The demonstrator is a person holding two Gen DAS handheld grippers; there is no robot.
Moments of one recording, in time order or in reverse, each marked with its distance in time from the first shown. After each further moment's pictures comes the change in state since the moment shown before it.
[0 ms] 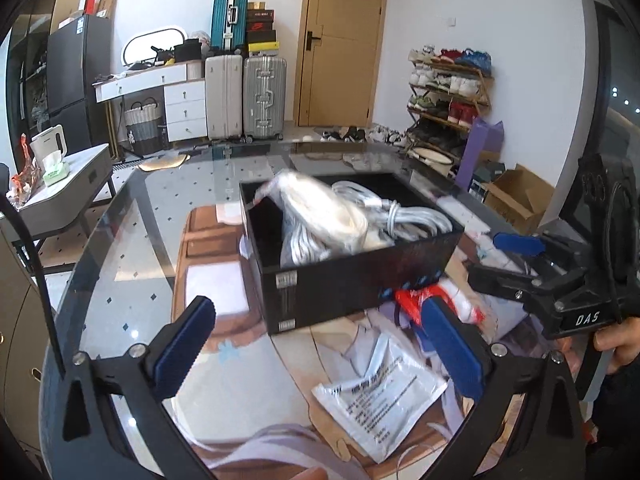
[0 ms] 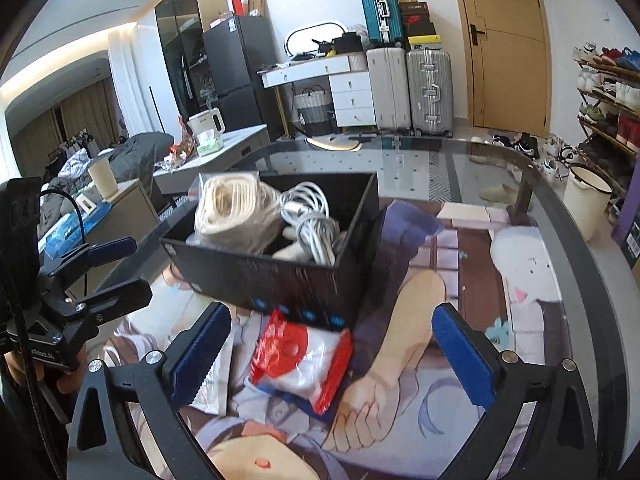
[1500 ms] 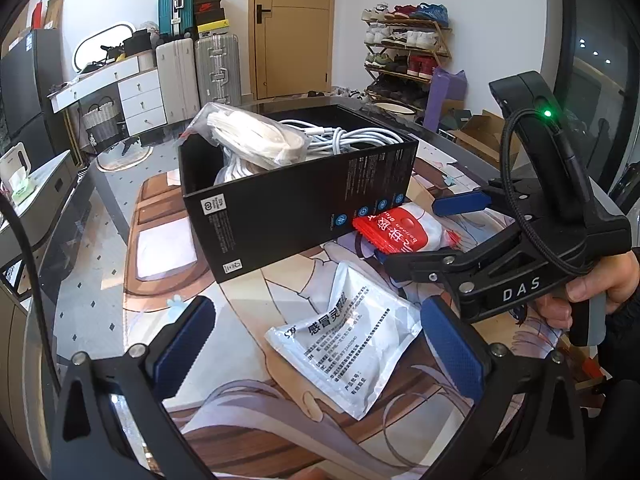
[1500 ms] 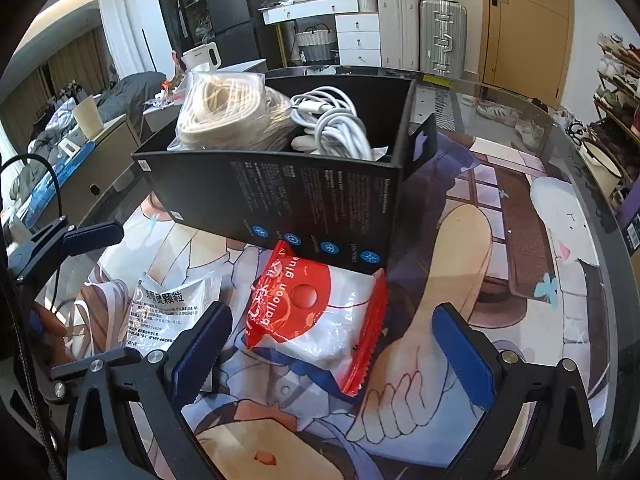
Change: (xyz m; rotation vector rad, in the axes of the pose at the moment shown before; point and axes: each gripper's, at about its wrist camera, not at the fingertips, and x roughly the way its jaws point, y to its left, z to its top) left arm 0.009 -0.028 -0.029 0.138 0.112 -0.096; right arm 0.061 0.021 -0.013 -0.056 0.232 -0.031
